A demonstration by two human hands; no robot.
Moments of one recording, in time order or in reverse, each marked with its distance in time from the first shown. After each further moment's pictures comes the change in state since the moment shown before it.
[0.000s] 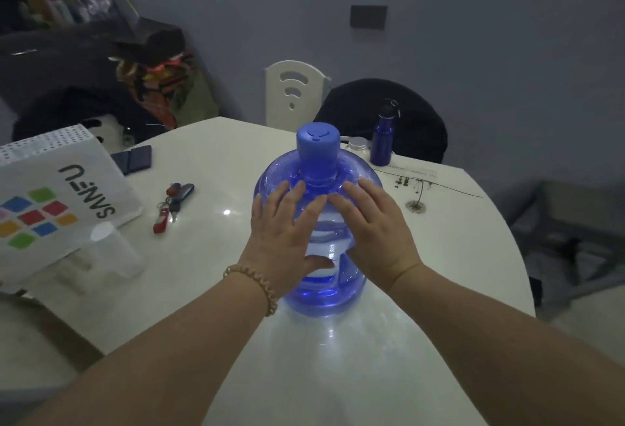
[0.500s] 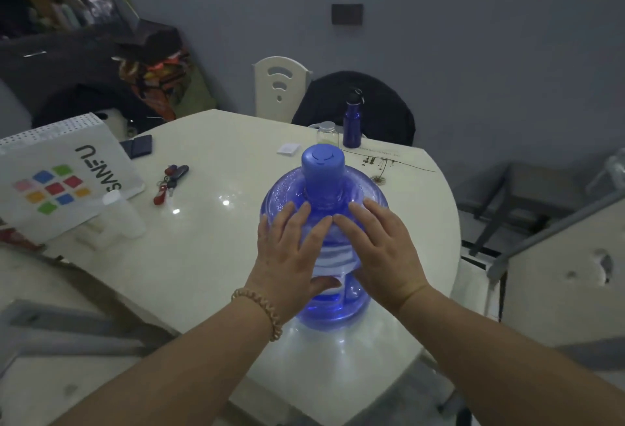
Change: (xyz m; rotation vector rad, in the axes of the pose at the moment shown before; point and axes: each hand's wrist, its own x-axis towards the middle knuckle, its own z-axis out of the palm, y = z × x) left_hand -0.098 0.148 -0.040 -0.021 -0.006 0.016; right_hand -0.151 -0.005 -0.104 0.017 0.061 0.012
